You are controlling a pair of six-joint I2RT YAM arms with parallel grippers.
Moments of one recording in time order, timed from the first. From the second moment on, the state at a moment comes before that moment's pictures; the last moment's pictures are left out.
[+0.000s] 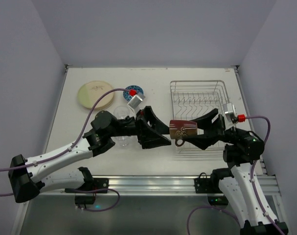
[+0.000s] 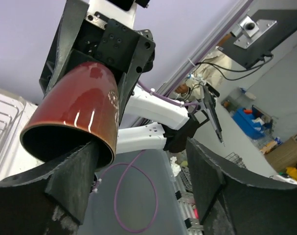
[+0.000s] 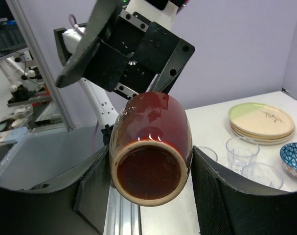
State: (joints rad) left arm -0.98 1.07 0.87 0.52 0.61 -0.89; right arm 0.12 0.57 0.53 0.86 -1.17 0.95
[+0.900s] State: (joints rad) left arm -1.01 1.11 1.18 -0.18 0.13 -0.65; right arm 0.18 0.54 0.53 0.47 -0.81 0.69
